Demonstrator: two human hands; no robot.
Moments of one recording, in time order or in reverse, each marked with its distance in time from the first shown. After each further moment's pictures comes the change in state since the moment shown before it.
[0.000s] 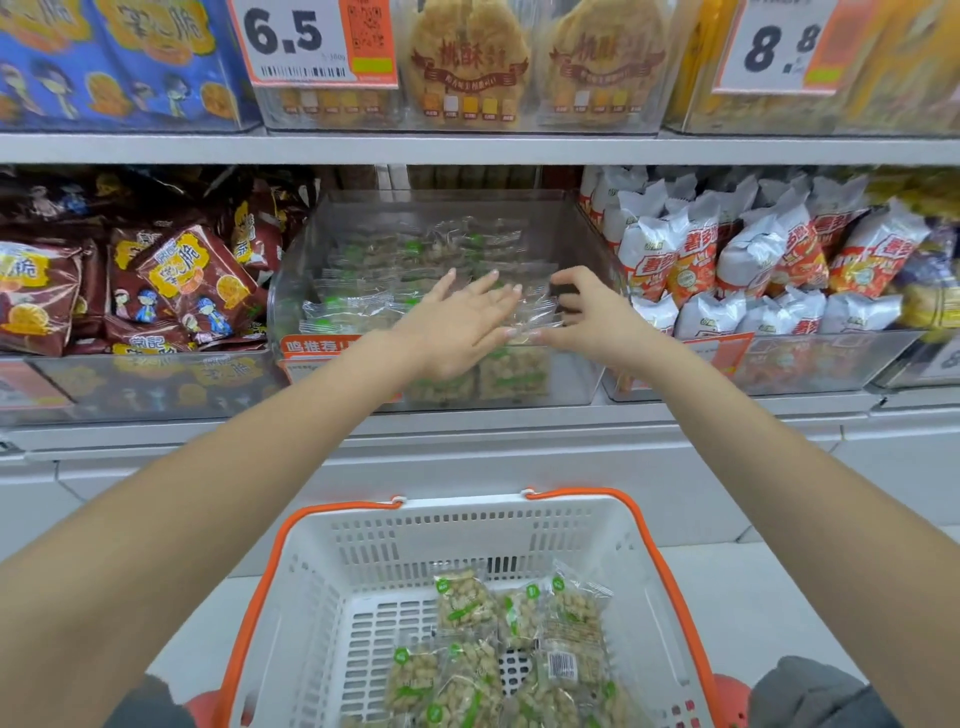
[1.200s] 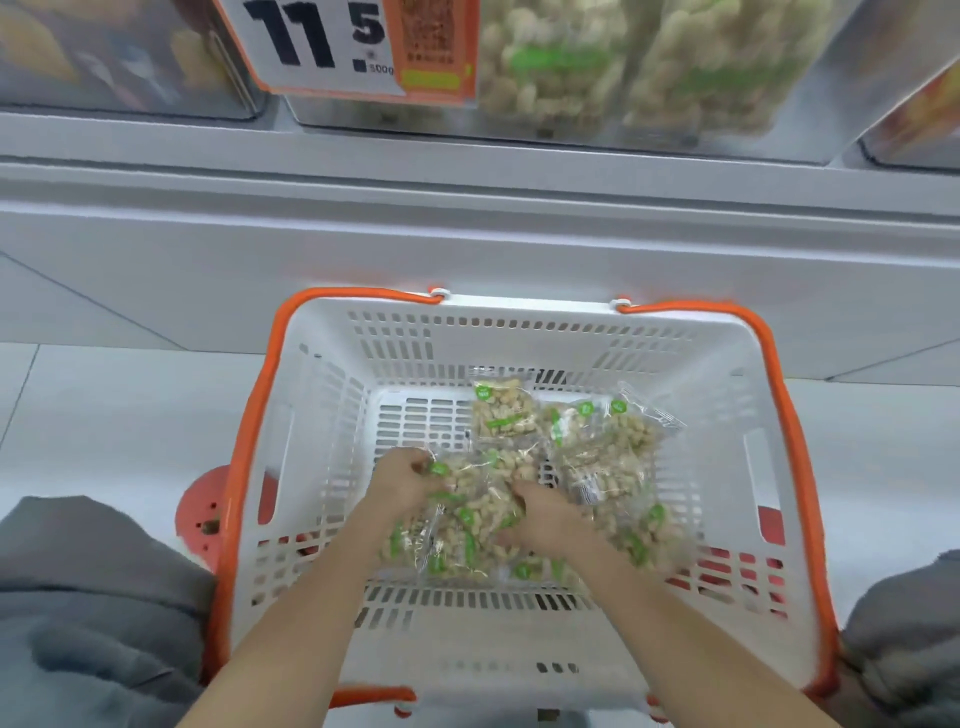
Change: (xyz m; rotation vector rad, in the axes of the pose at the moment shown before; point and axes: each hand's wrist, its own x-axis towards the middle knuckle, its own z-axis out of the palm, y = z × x) left_hand -0.201 0.061 0.364 -1.061 -0.482 -1.059; right_hand -0.179 0.194 0.321 -0.193 -0.858 0.554
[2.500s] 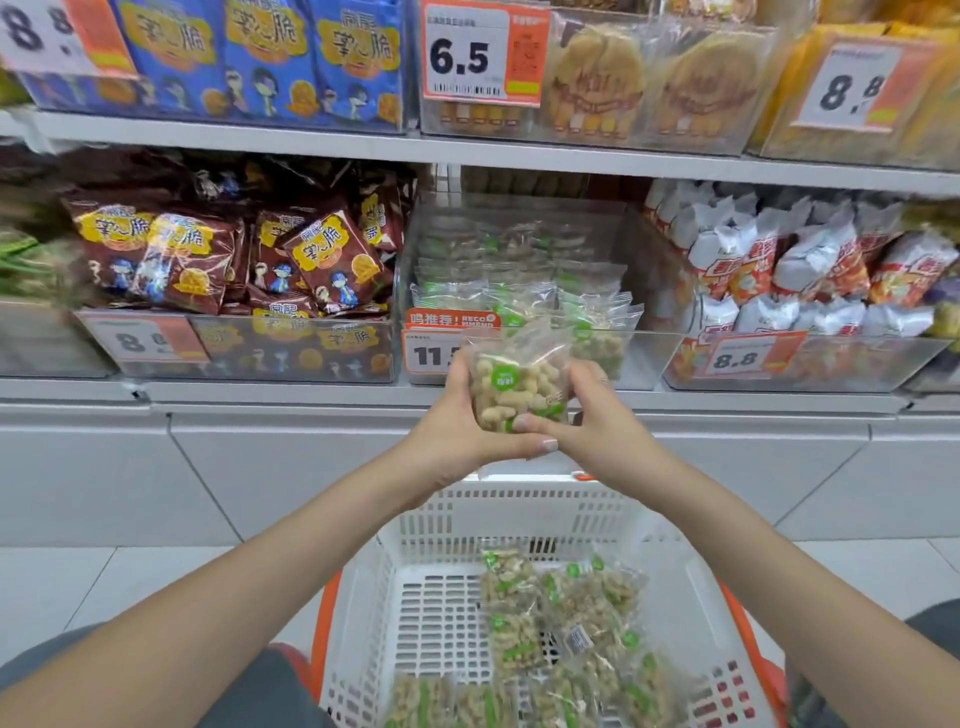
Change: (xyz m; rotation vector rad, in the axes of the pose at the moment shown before) left_hand -0.245 0.178 -0.179 -0.460 -0.070 0.873; right_hand -0.263 -0.166 -0.160 0.270 0.796 -0.760
